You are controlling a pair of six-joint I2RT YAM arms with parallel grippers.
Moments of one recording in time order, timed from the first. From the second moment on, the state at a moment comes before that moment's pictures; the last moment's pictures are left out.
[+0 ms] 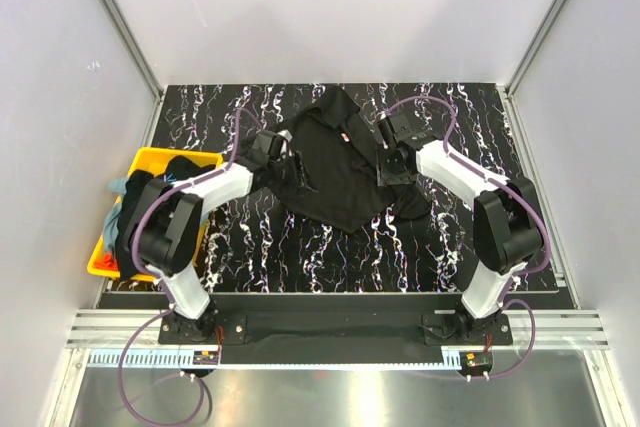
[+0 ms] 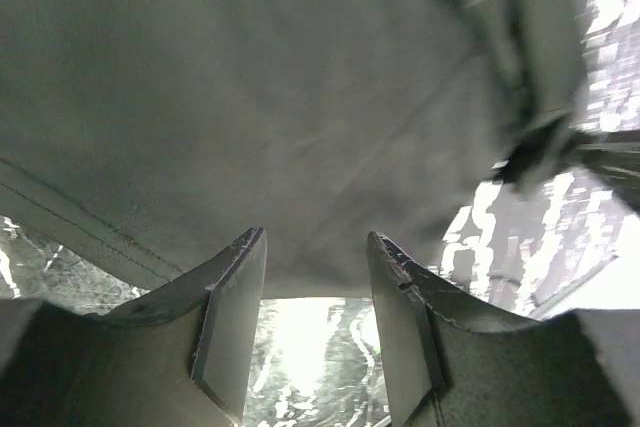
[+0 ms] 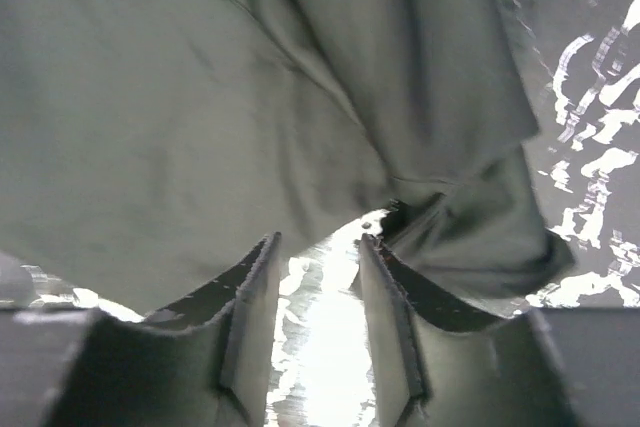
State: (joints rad) left arm -0.43 1.71 1.06 -0.22 0.30 -0.69; right arm 0.44 1.76 1.33 -0.66 0.09 0.35
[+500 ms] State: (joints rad) left arm -0.49 1.77 1.05 -0.29 0.12 -0.70; right arm 0.46 1.78 1.18 -0.70 0.25 0.34
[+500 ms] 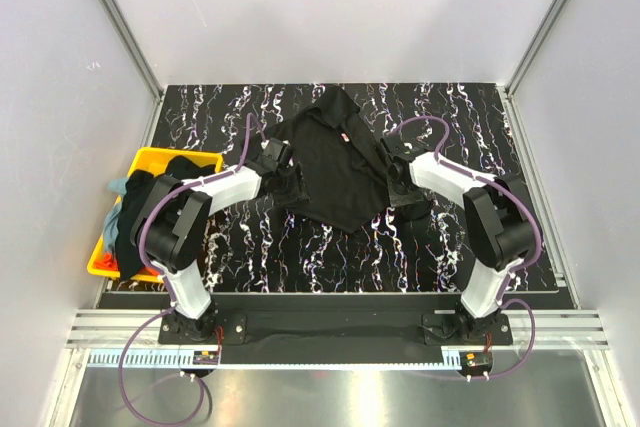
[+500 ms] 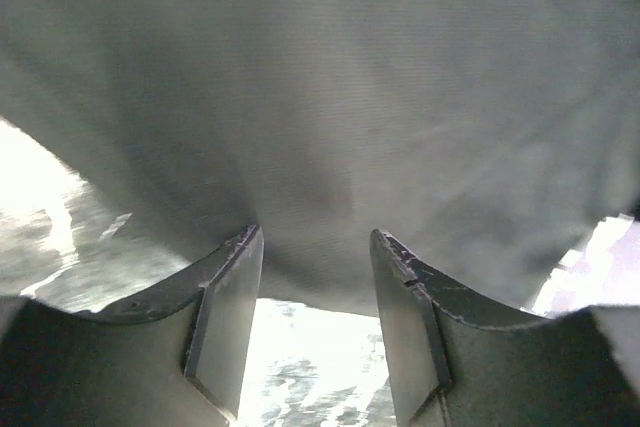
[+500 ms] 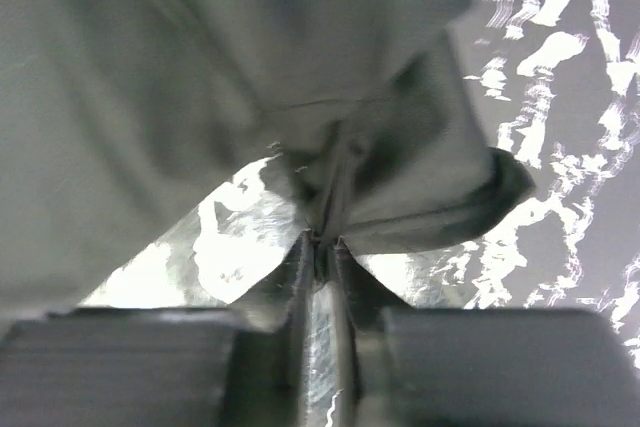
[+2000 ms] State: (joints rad) left arm -0.67 1.88 1.45 -0.46 0.07 -0.57; right arm 0.08 1.54 1.24 -0.80 0.10 0.59
